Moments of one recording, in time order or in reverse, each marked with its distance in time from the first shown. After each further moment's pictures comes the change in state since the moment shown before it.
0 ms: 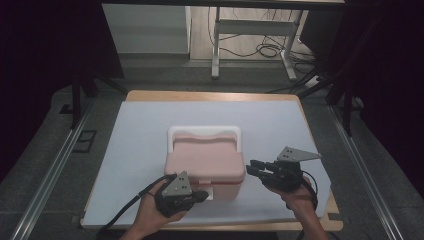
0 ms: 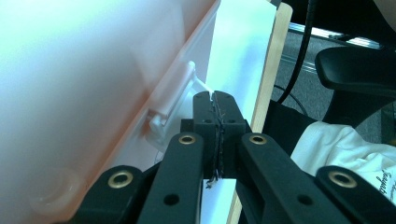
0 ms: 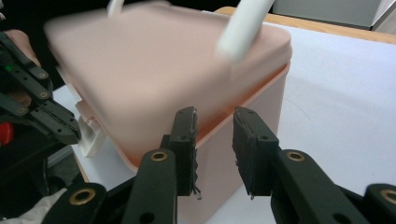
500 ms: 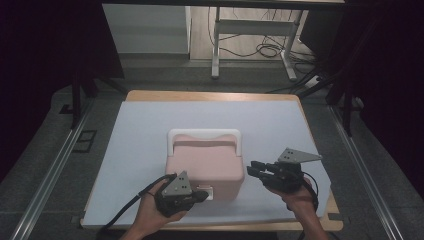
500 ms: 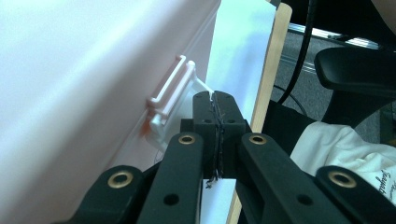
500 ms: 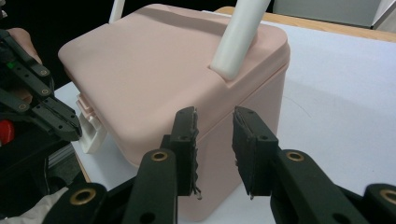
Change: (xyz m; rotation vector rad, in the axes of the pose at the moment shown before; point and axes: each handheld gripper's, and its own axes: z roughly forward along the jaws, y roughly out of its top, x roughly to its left) left arm 0.001 0.000 0.000 -0.003 -0.002 -0.004; right arm 0.000 -0.003 -0.001 -0.002 0.001 0.003
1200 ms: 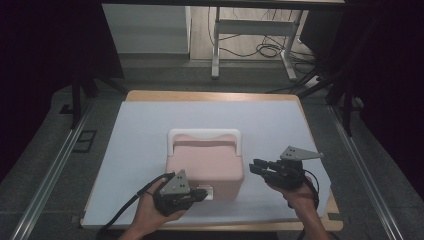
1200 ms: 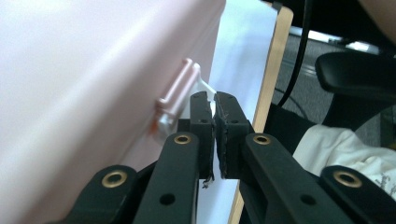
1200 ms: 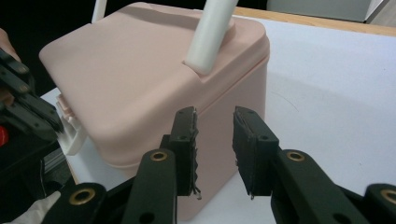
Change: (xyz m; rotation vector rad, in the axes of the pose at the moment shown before) left arm 0.003 0.001 -0.007 -0.021 0.006 -0.014; right arm -0.013 -0.004 0.002 0.001 -0.016 0.026
